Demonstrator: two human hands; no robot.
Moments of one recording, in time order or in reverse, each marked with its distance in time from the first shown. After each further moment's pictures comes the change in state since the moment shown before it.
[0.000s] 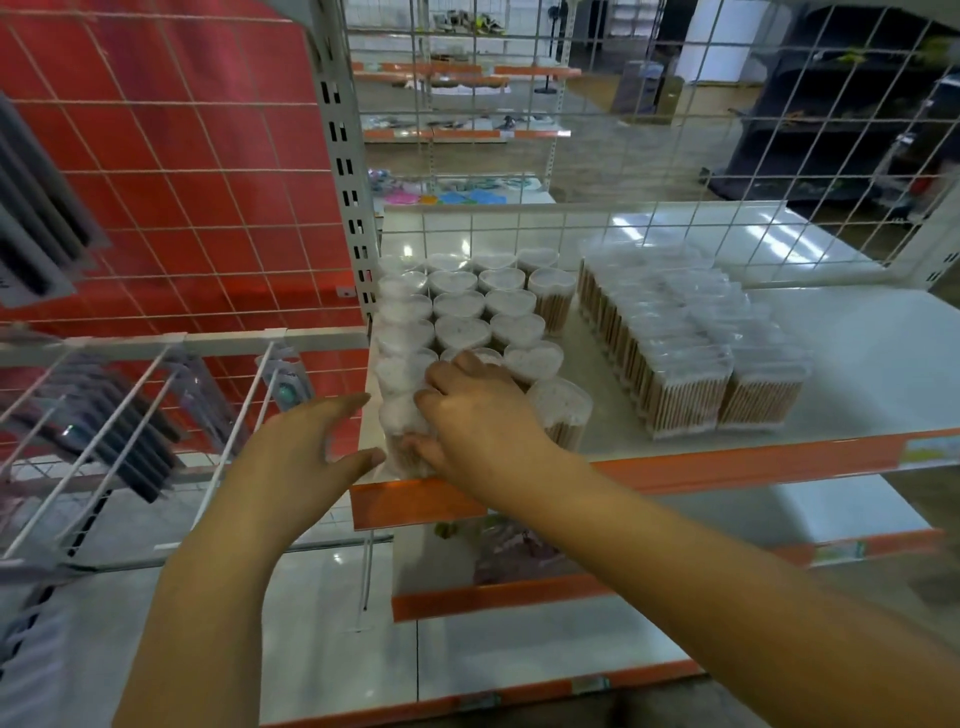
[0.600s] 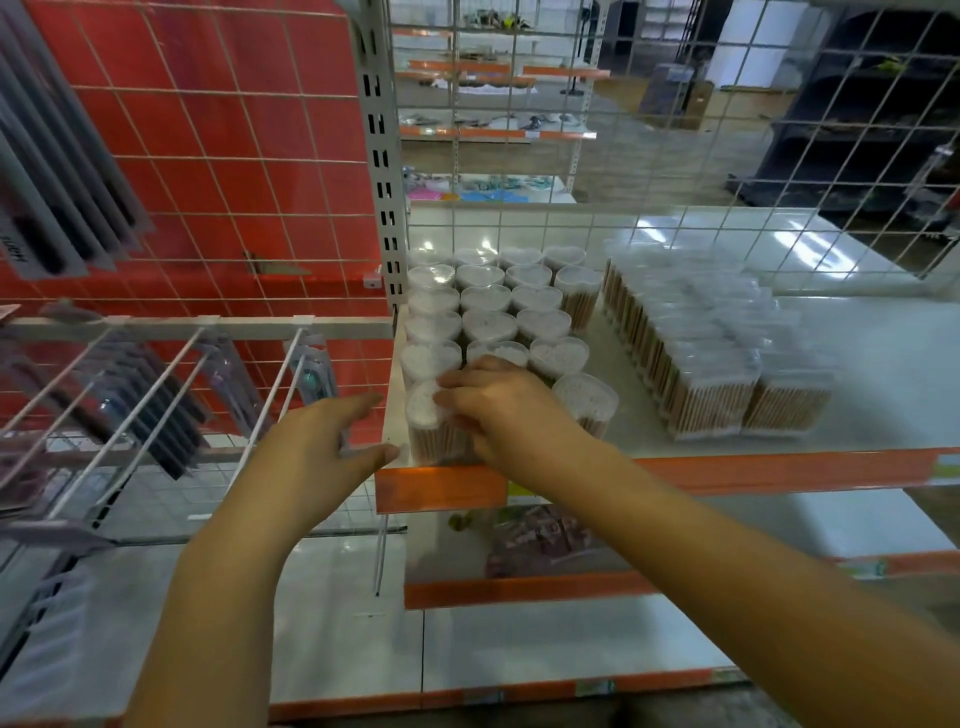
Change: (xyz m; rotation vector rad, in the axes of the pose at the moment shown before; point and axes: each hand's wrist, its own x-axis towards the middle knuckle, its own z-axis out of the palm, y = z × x) left_hand -0.012 -0.004 -0.005 -0.075 -0.016 -0.053; right_hand 0.001 0.011 -0.003 0.160 -0.154 -0.145
